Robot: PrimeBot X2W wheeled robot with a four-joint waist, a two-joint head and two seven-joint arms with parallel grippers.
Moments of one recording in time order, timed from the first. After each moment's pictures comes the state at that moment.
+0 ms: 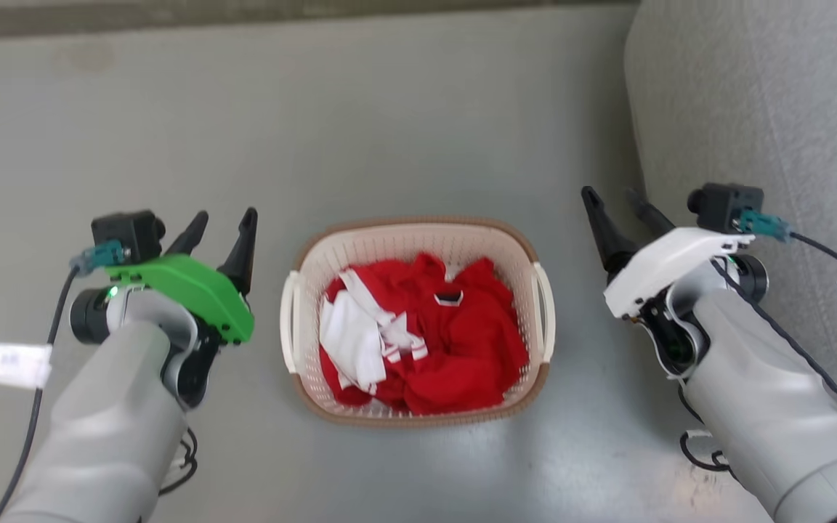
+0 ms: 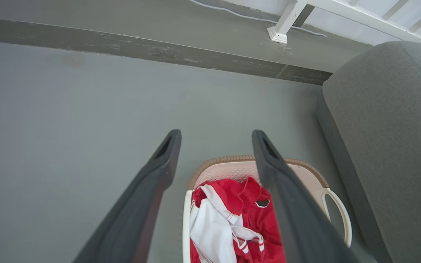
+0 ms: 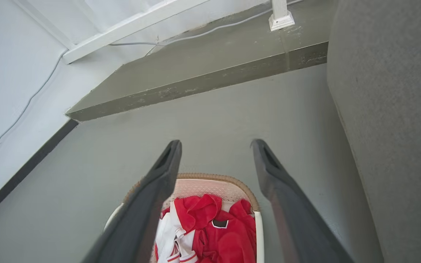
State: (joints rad) left arm -0.72 0.16 -0.72 0.89 -0.94 -0.13 -0.25; right arm -0.63 -0.13 0.54 0.88 0.73 0.12 -0.25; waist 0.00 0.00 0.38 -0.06
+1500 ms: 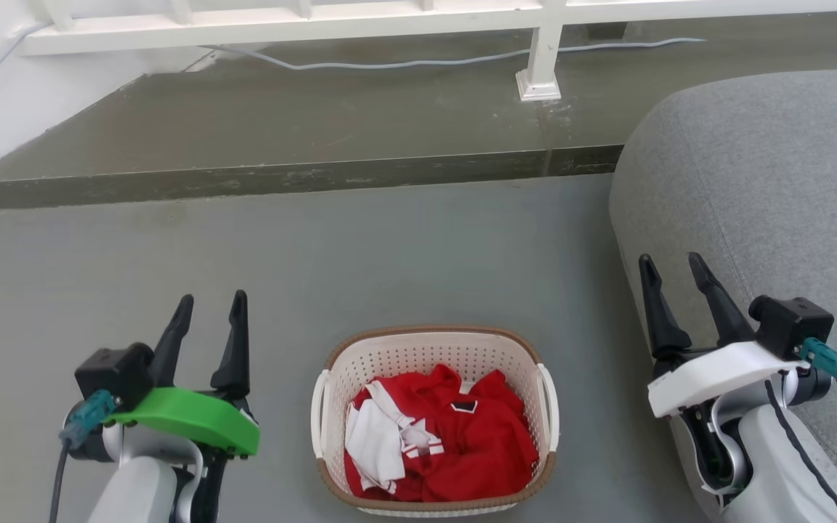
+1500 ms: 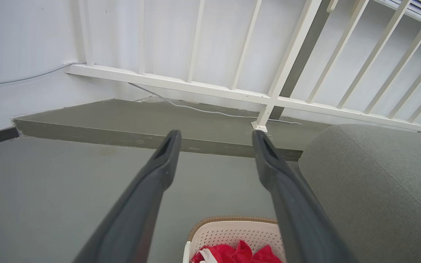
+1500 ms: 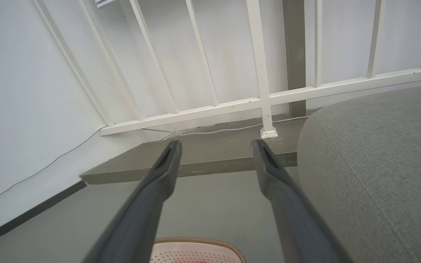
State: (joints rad) left arm -0.17 0.11 -0.26 0.29 -0.53 -0.06 -0.25; right arm -0.13 -0.11 0.18 0.29 0.36 0.06 -0.25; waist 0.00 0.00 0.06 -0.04
